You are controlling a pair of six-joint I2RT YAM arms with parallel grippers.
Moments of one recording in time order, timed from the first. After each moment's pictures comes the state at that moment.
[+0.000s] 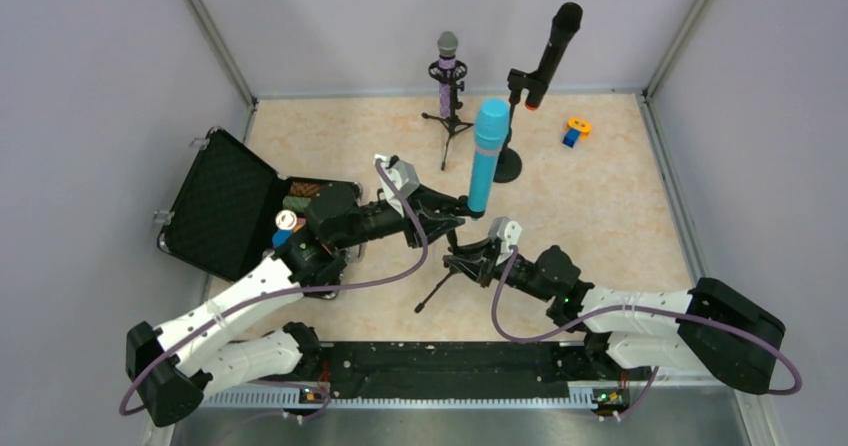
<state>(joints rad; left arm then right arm) -0.82 0.99 0.84 0.21 0.45 -0.11 0.95 1.13 0.22 1.02 -0.16 0.08</state>
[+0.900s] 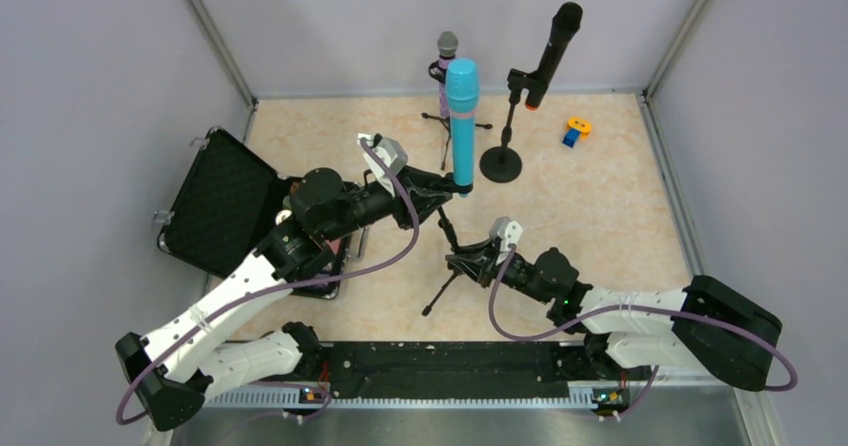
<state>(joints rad) -0.78 0.96 0.99 0.04 0.30 -0.11 0.96 1.15 0.20 1.01 -0.10 0.10</state>
